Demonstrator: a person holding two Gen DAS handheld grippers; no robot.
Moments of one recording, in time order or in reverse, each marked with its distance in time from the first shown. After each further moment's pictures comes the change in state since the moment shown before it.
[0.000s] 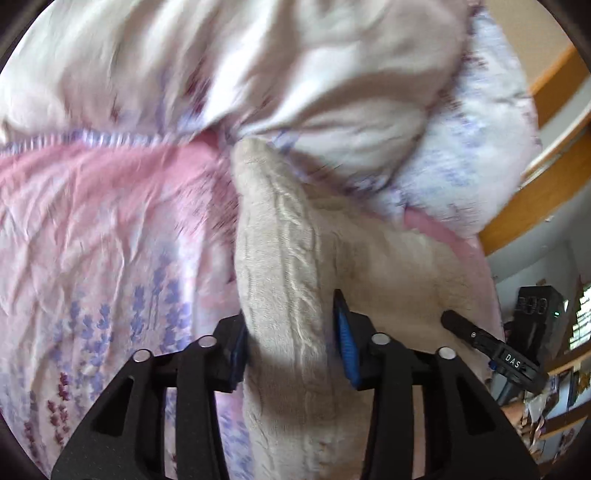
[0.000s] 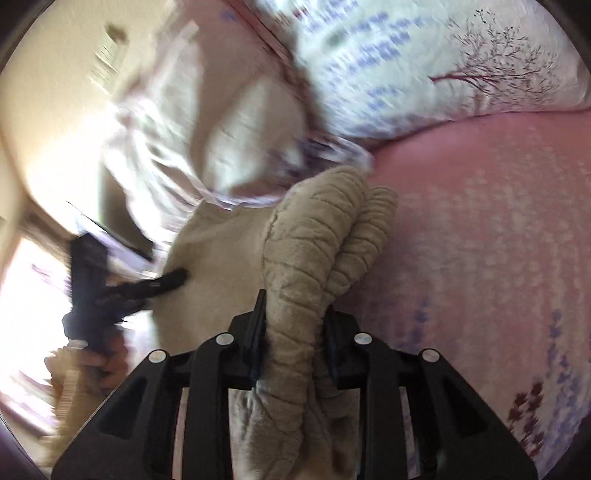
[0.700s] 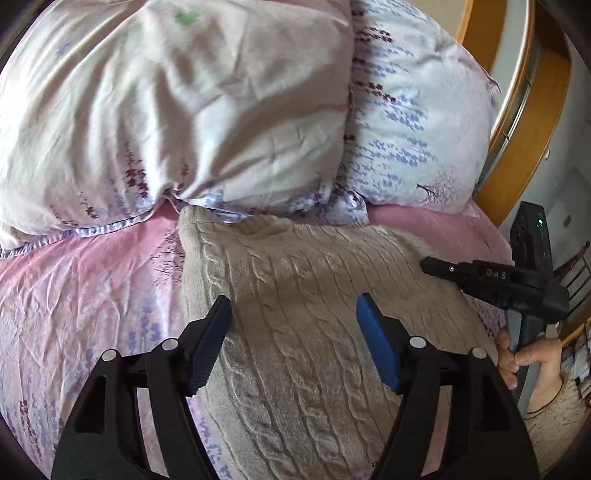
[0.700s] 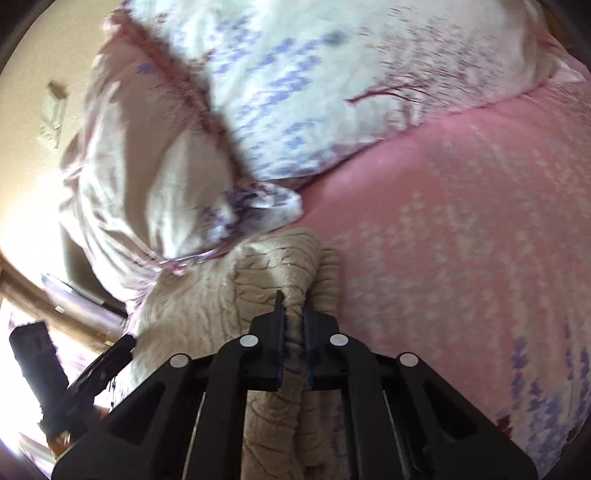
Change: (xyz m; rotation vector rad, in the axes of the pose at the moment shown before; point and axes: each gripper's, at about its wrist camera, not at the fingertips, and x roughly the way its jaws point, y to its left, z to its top) left arm -0.017 -0.082 -0.015 0.325 -0.158 0.113; right arm 0.001 -0.037 0.027 0.211 -0.122 -0.094
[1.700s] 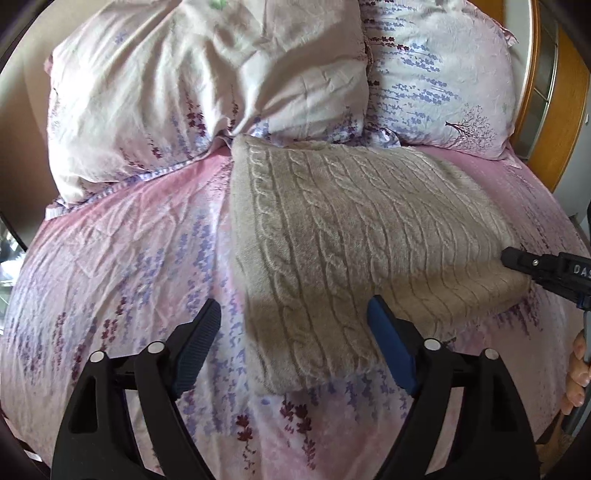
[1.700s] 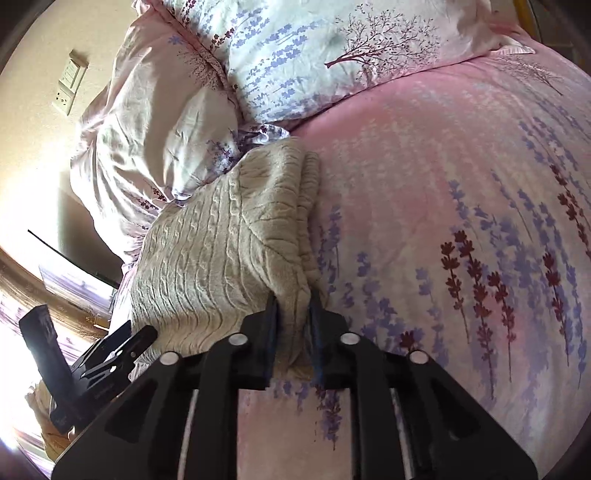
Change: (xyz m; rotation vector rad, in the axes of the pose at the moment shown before) left arm -0.032 -0.020 -0.076 0.037 0.048 0.287; right arm -0.062 -0.001 -0.088 -0.060 0.014 -0.029
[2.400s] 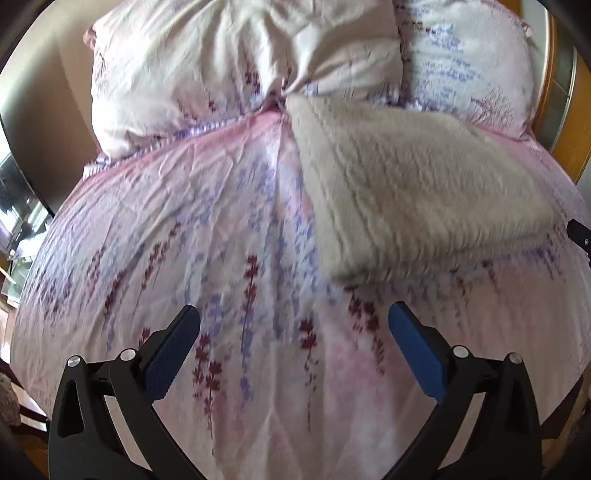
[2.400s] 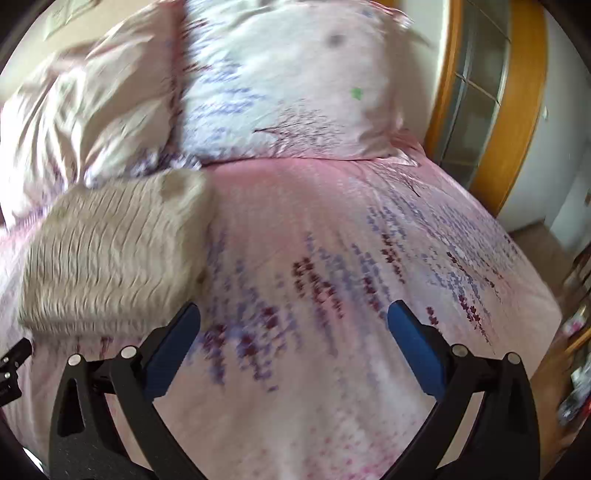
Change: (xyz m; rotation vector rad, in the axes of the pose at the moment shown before) left arm -0.016 0.029 -0.051 -0.042 0.086 0.089; right arm -0.034 0.055 -0.055 -0.301 -0.230 -0.668
